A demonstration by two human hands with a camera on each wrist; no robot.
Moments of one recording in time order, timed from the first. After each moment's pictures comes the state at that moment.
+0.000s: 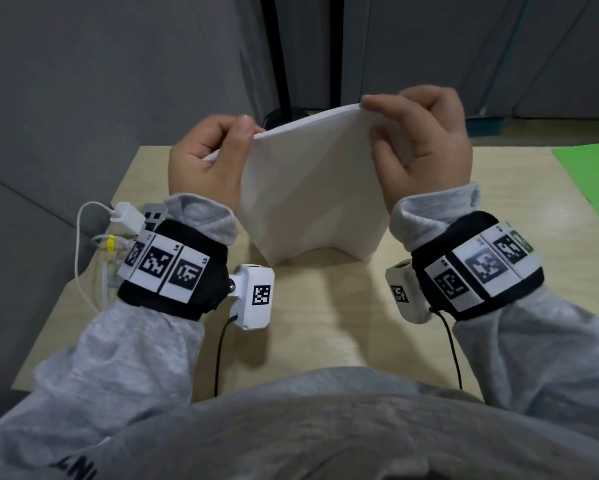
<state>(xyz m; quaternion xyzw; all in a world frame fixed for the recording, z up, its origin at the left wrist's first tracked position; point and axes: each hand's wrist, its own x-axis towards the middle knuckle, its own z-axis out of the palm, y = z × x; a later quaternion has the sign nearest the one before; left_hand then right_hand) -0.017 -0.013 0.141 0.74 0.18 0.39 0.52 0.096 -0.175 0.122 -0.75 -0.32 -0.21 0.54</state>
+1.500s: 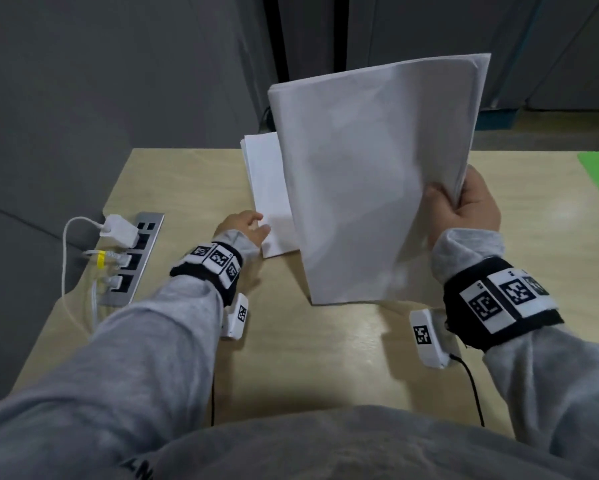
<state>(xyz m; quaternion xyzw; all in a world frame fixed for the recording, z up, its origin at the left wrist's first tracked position) 0.038 0.080 -0.016 0.85 0.40 -0.08 0.34 0.144 -0.192 0.050 -0.82 -0.05 0.00 0.58</state>
